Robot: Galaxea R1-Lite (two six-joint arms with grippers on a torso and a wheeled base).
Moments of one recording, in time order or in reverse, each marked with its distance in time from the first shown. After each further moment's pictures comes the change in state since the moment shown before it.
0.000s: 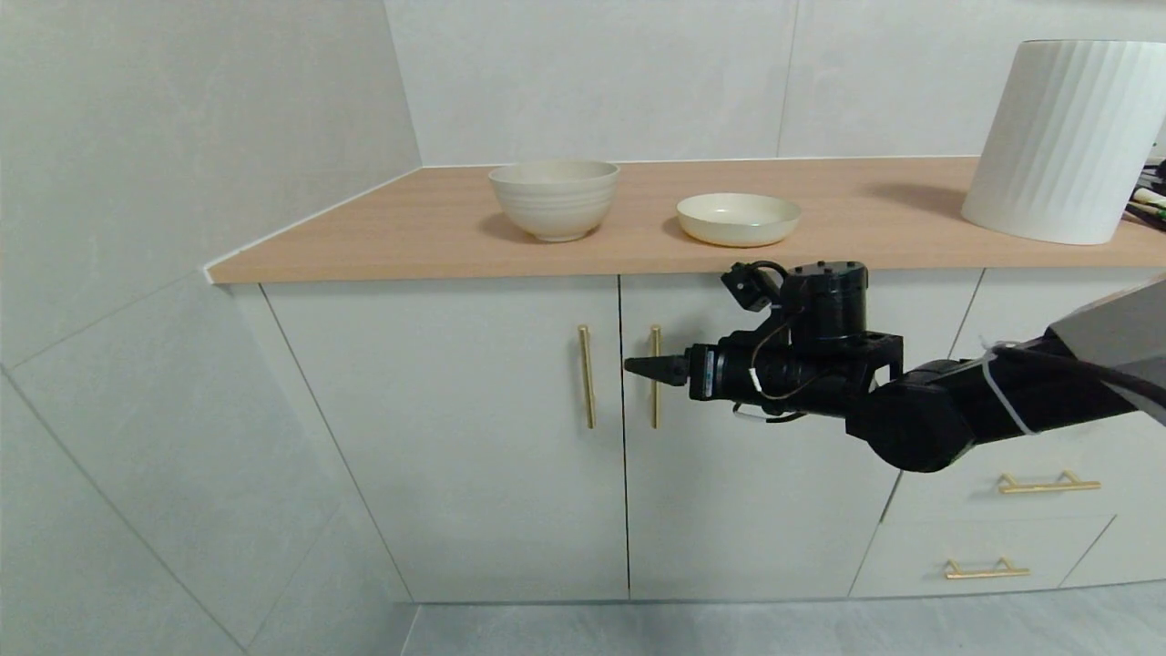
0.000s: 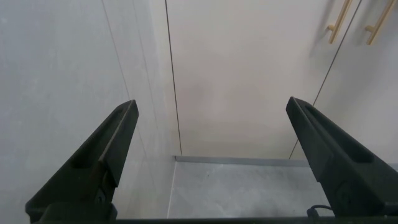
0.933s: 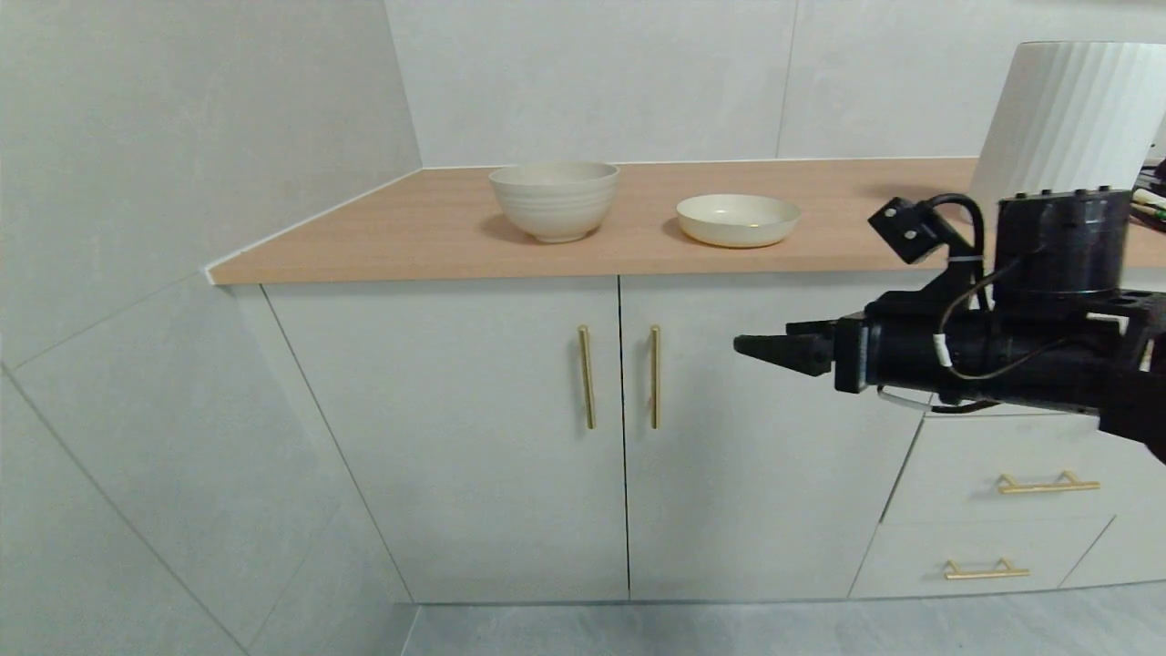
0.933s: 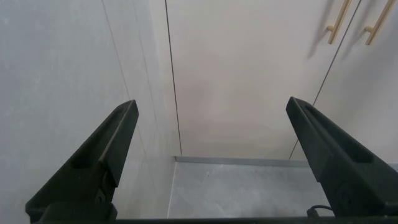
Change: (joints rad) left arm 0.000 0.000 0.000 0.000 0.000 0.000; right arm -0.099 -0.413 0.231 0.186 0.011 -0.213
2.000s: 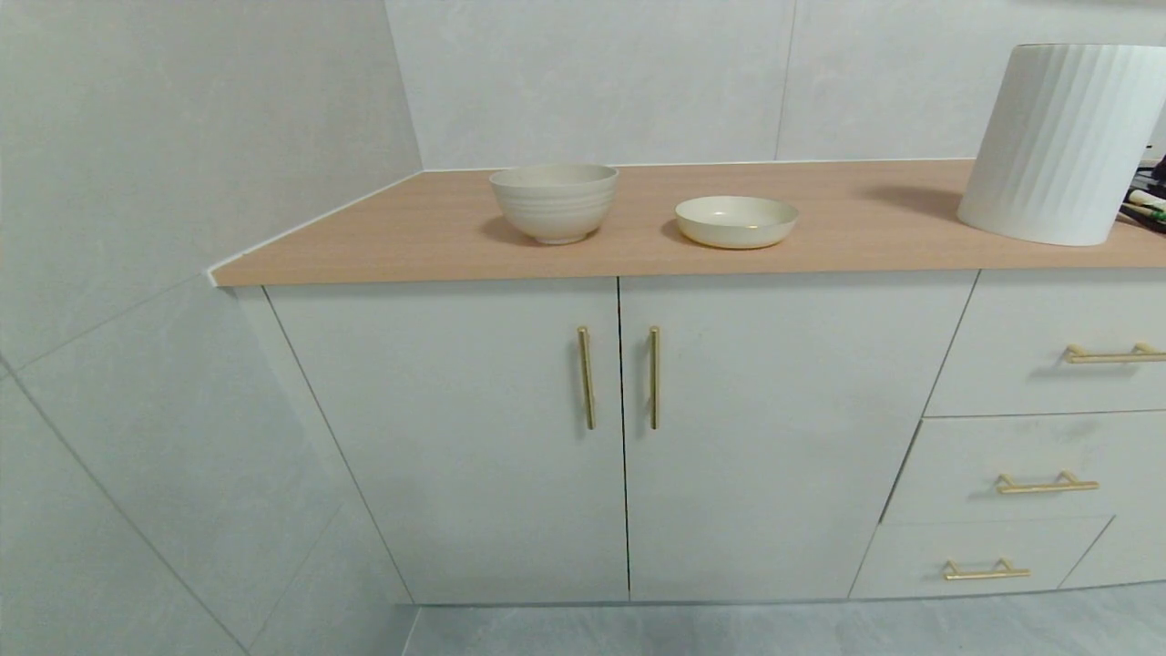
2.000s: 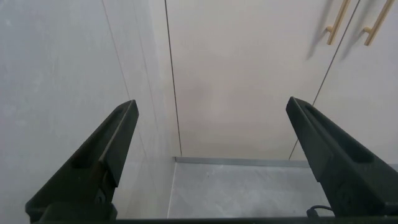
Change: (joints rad) left arm 0.000 0.000 0.000 0.000 0.000 0.000; right arm -0.376 -1.263 0.743 0.386 -0.058 -0.167
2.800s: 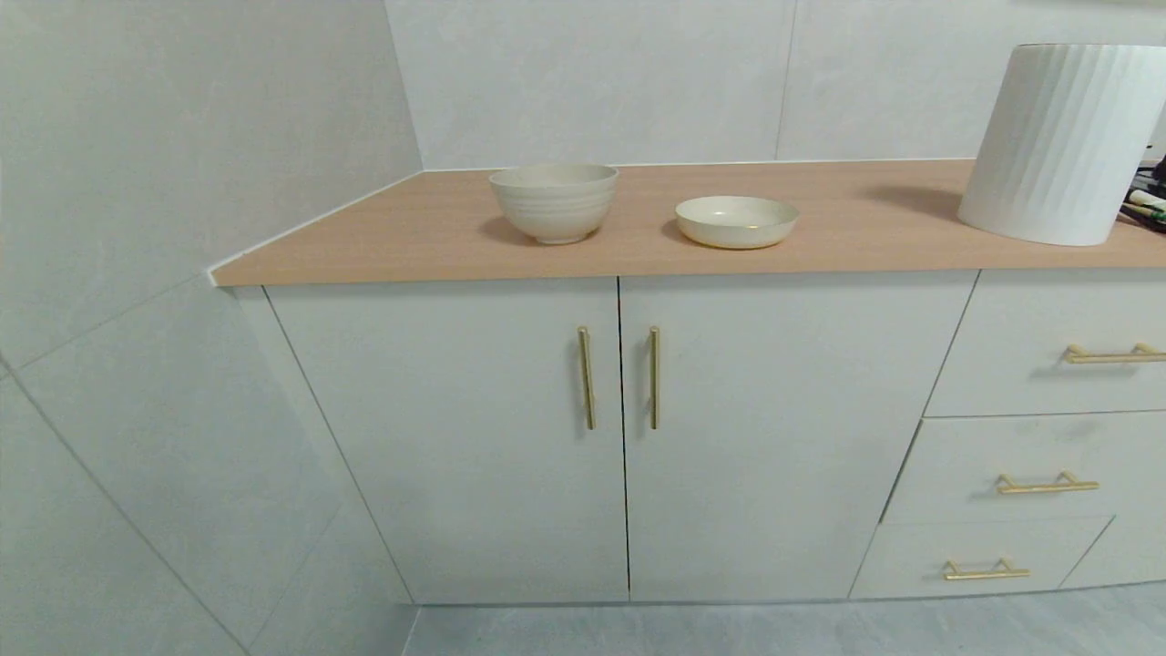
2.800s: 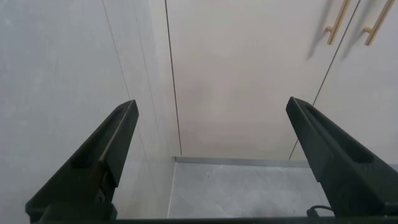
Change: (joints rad) left arm 0.000 0.000 0.000 0.000 0.000 0.000; right arm -0.058 -0.406 0.254 0.026 -0.339 -0.047
